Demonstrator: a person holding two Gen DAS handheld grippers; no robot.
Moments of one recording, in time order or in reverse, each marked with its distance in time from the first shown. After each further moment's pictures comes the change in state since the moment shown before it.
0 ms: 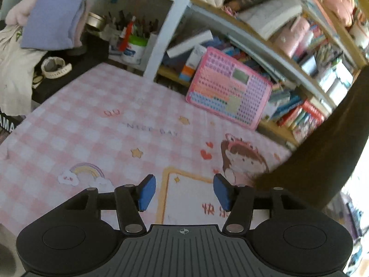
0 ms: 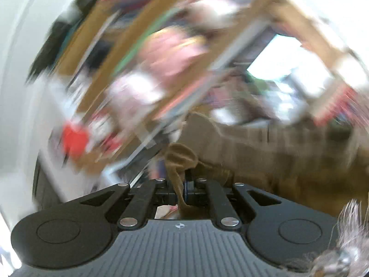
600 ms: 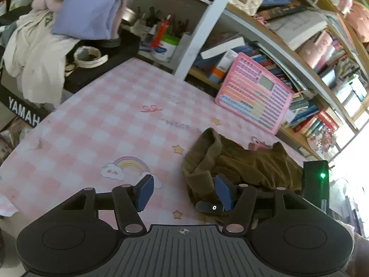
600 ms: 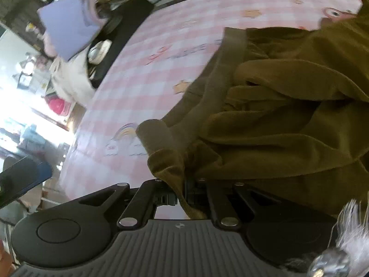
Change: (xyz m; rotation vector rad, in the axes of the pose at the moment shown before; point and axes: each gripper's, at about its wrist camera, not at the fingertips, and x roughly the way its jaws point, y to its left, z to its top) left arm -0.020 0.066 -0.005 -0.060 0.015 0.049; right arm 0.079 0.042 -0.405 -0.052 1.154 -0.151
